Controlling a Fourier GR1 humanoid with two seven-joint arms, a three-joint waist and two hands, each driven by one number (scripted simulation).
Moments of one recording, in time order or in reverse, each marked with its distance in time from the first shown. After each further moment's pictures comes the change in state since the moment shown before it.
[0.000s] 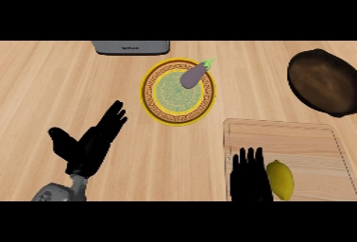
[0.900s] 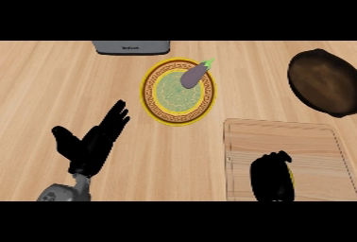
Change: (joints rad) left arm 0.016 -0.085 0.071 -0.018 -0.093 -0.061 0.058; right arm 0.029 -0.111 -0.084 0.042 0.162 -0.061 -0.172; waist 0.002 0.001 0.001
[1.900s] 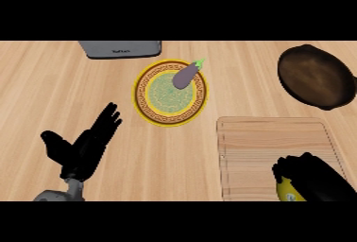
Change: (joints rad) left arm 0.048 -0.004 0.050 -0.020 -0.017 -0.004 0.000; right arm 0.229 -0.304 -0.277 -0.140 -0.351 -0.790 -0.709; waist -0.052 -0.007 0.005
